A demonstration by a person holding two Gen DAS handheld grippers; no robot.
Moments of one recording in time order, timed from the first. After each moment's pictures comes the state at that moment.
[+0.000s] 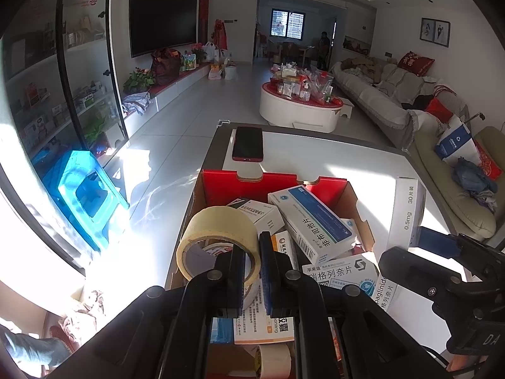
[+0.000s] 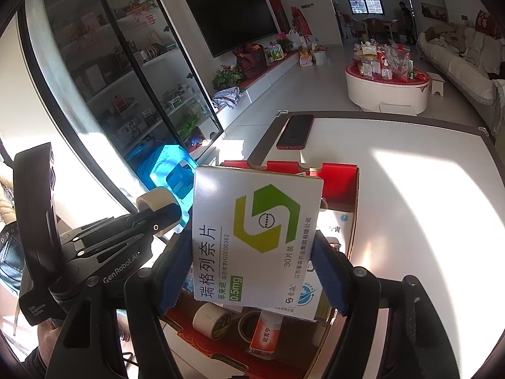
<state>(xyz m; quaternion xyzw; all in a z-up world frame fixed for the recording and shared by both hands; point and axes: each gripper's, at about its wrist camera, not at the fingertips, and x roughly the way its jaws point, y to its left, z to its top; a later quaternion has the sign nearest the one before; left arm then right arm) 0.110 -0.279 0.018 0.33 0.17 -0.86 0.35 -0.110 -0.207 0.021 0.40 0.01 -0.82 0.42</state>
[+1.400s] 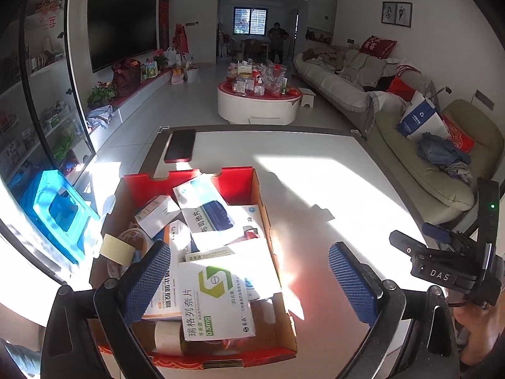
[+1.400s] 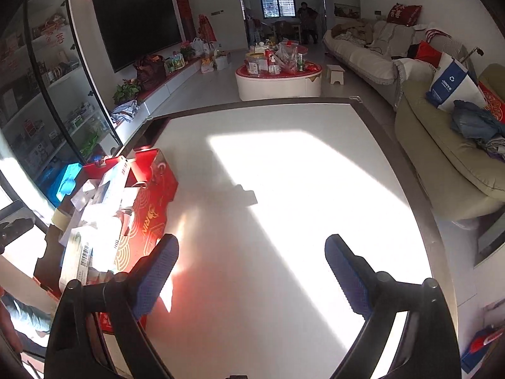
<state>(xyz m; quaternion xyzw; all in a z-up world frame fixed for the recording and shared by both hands) 0.040 -0.164 0.033 0.35 0.14 -0.89 0.27 -0.163 -0.006 -0.020 0.41 0.03 -0.89 0.20</state>
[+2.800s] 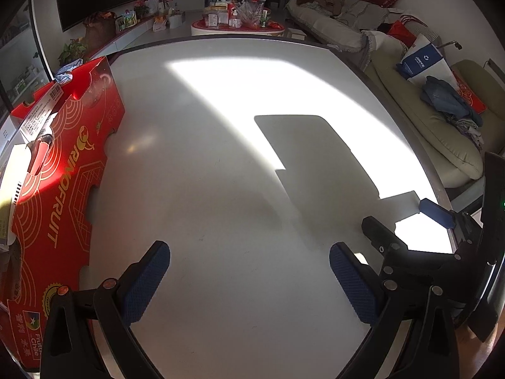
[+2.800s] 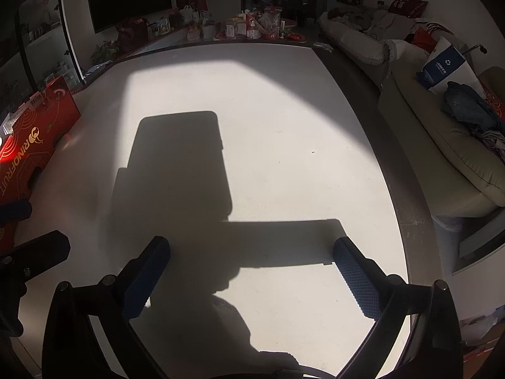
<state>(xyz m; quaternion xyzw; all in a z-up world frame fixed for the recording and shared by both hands) -0.104 -0.075 -0.118 0.46 0.18 -0.83 0.24 -0.228 0.082 -0.145 0.44 0.10 -0.87 0.18</state>
